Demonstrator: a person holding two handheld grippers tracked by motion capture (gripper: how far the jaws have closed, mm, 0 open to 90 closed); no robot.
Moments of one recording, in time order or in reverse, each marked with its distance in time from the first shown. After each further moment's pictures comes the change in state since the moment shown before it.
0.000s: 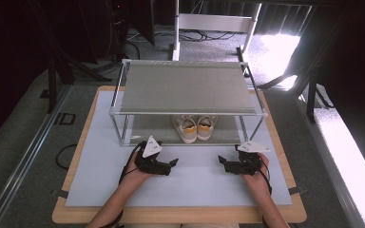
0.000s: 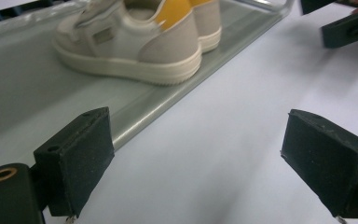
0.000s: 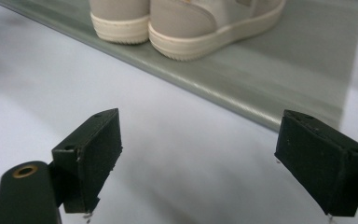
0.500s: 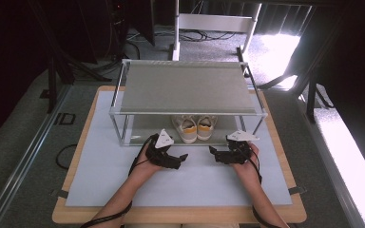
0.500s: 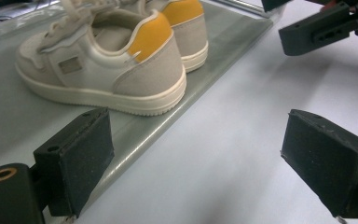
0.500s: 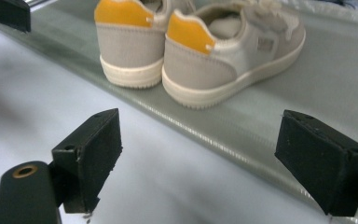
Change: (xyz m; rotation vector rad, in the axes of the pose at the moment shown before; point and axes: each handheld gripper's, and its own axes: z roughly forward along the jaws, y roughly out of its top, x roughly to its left) left arm -0.005 0.029 0.030 0.035 -0.055 0.017; right arm 0.011 0.037 0.025 -0.003 0.016 0.005
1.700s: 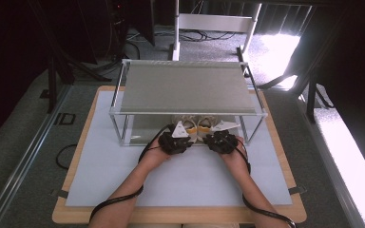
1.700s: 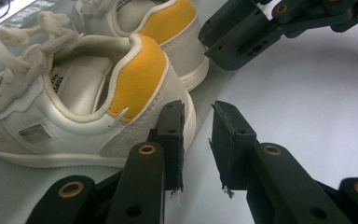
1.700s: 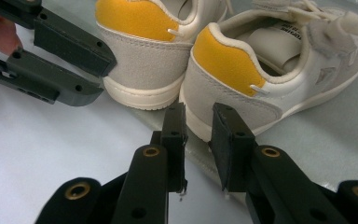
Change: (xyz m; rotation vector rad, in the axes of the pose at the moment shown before) left arm 0.013 0.034 0.048 0.117 -0.084 0.183; right arm 0.010 0.032 0.041 0.138 0.054 -0.088
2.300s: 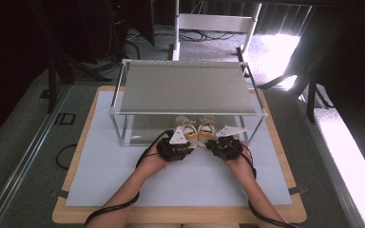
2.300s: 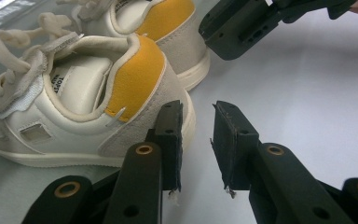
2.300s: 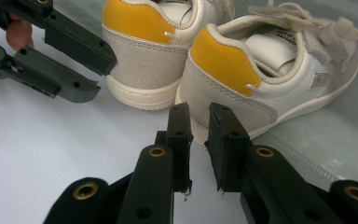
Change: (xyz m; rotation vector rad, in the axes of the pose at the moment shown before) left arm -0.020 -0.005 -0.016 -0.015 -0.035 -0.007; right arm 0.007 -0.011 -0.023 -0.013 0.059 -0.012
